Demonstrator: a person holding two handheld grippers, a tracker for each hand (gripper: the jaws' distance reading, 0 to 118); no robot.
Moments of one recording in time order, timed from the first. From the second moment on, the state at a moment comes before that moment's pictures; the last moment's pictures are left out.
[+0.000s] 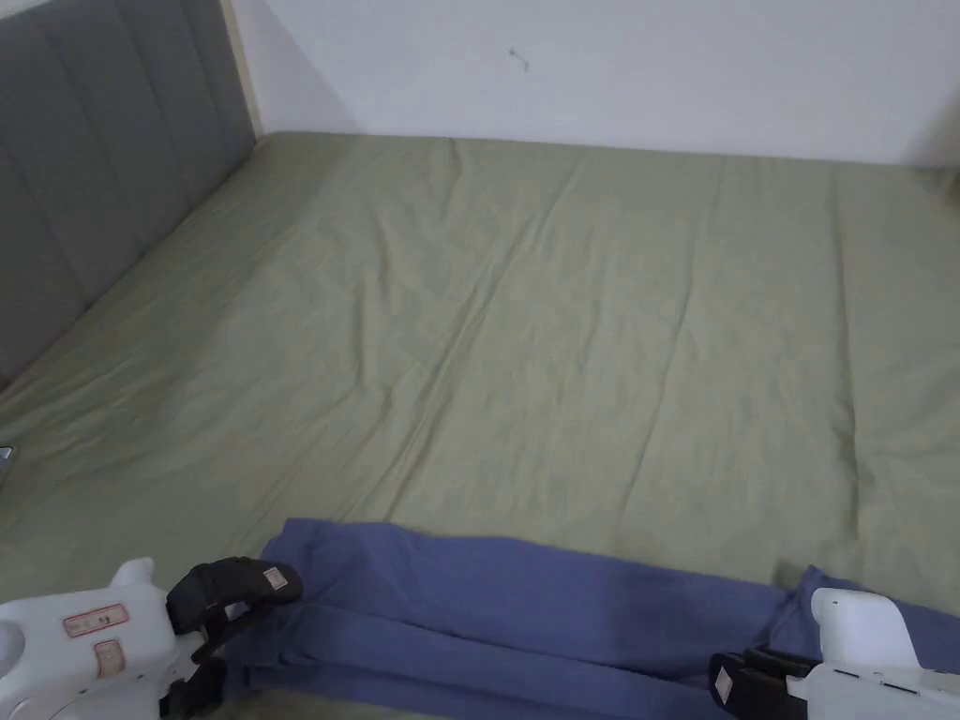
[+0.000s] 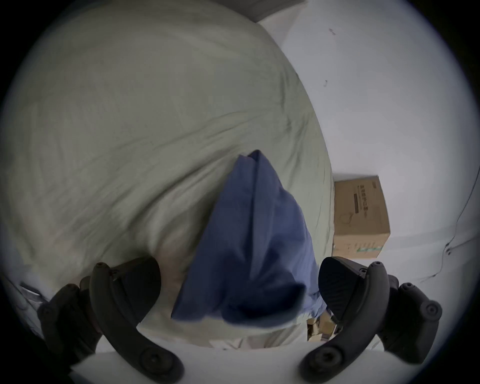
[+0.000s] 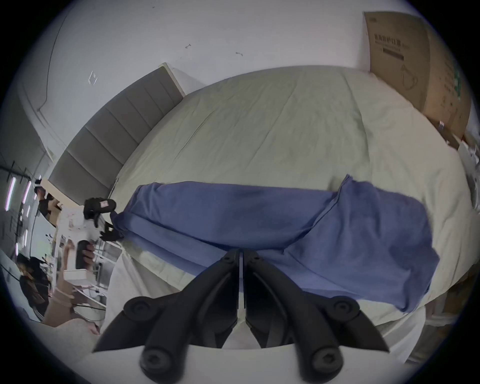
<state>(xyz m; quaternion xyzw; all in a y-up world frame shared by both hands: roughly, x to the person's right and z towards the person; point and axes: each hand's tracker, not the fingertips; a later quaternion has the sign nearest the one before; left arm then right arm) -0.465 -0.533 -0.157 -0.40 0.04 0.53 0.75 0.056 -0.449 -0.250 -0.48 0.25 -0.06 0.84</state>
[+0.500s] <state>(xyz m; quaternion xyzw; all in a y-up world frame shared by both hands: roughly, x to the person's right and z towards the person) -0.462 -0.501 -0.160 -0.40 0.04 0.50 0.77 0.071 -0.459 -0.251 -0.49 0.23 -0.08 0.83</state>
